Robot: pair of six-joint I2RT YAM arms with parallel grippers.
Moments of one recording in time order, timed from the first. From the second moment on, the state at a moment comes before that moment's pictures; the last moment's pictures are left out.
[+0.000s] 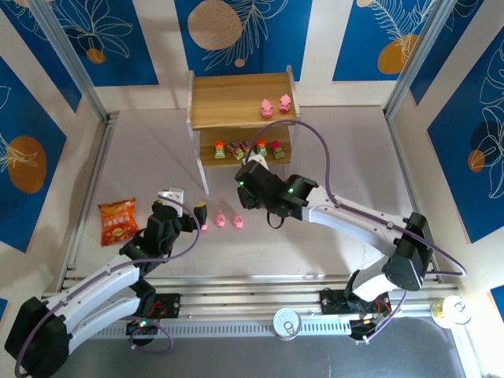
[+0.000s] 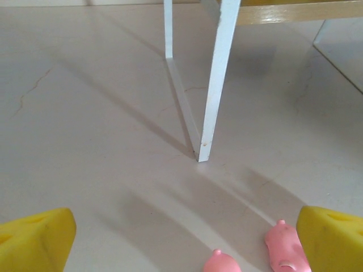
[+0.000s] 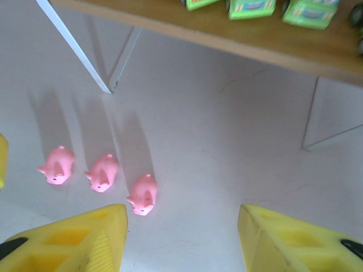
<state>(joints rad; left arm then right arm) -0.60 0.81 0.31 0.04 -0.36 -0.26 1.00 1.50 1.31 -0.76 0.39 0.52</state>
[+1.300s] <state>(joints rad) -0.60 0.86 0.31 0.03 -0.44 -0.30 1.12 1.90 1.23 -0.55 0.50 0.79</state>
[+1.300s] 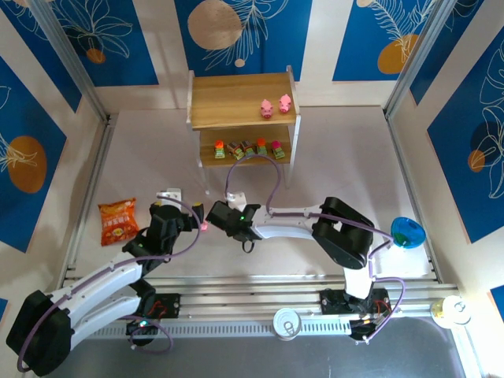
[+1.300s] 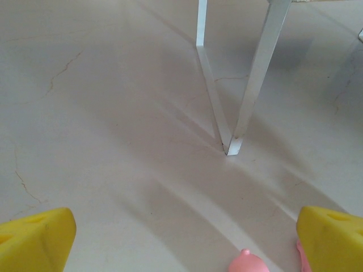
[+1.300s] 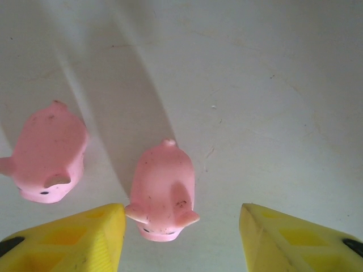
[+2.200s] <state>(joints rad) -0.60 0.87 0.31 0.04 -0.44 -0.31 1.10 1.97 1.25 -0.52 0.47 0.80</state>
